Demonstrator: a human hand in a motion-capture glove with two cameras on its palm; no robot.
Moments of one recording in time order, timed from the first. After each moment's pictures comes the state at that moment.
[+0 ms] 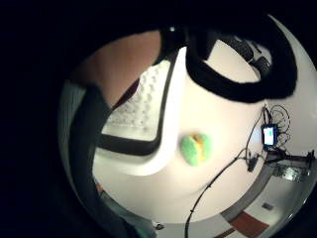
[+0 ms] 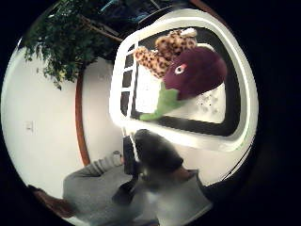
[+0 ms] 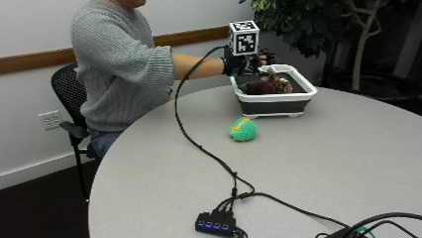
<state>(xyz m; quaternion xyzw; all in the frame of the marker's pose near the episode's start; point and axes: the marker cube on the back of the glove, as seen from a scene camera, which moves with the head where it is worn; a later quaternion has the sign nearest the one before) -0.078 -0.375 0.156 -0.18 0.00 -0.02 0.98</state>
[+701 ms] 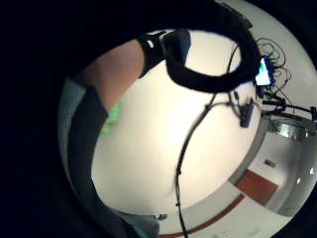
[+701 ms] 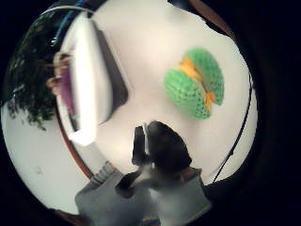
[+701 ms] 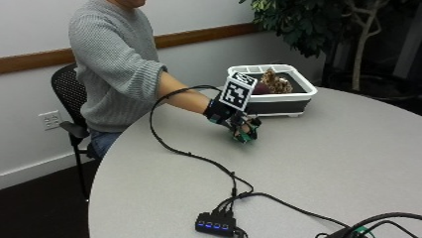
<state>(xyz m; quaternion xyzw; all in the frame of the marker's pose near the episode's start) 0.103 -0.276 0.205 -0.31 0.15 0.21 0.91</state>
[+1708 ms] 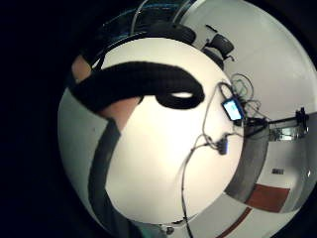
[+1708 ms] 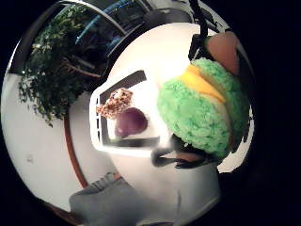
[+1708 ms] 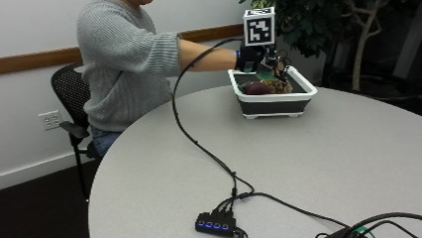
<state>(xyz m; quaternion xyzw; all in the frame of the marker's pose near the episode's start) 0.034 -0.434 0.101 -0.12 0.11 0.13 0.98</state>
